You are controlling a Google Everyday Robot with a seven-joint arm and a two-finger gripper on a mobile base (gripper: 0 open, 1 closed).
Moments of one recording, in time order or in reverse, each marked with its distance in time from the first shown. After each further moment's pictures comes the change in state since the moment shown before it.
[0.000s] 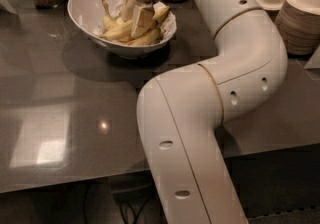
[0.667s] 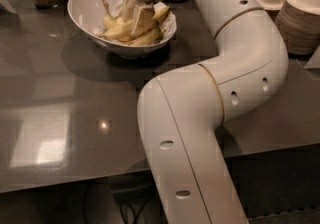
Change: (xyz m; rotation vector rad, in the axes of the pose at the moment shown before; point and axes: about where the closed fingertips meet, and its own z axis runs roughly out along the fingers) arm 0.000 0.000 0.000 0.000 0.000 0.000
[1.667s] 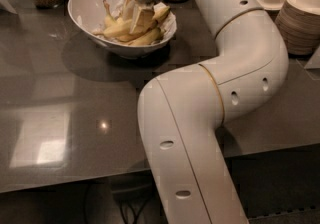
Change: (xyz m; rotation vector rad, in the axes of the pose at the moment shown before) arm 0.000 0.000 0.000 0.000 0.000 0.000
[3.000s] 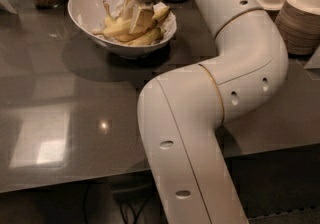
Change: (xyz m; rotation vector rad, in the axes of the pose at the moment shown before) arm 0.000 0.000 0.000 0.001 0.000 0.000
